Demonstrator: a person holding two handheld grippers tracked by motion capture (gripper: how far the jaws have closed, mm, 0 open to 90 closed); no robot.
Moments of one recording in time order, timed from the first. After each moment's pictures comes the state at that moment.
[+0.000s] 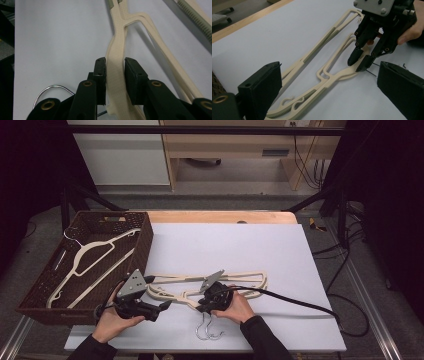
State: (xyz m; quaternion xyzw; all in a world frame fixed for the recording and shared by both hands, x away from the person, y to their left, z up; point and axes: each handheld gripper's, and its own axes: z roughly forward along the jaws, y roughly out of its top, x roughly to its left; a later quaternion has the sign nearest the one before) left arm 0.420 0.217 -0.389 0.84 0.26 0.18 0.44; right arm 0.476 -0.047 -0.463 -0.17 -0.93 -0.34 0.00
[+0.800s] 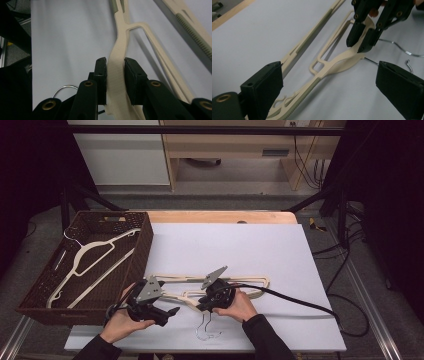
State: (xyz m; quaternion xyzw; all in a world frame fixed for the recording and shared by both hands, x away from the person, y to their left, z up) left arm 0.423 0.187 -0.408 0.88 0.22 0.18 0.37; right arm 0.475 -0.053 -0.447 -0.17 -0.92 -0.35 0.02
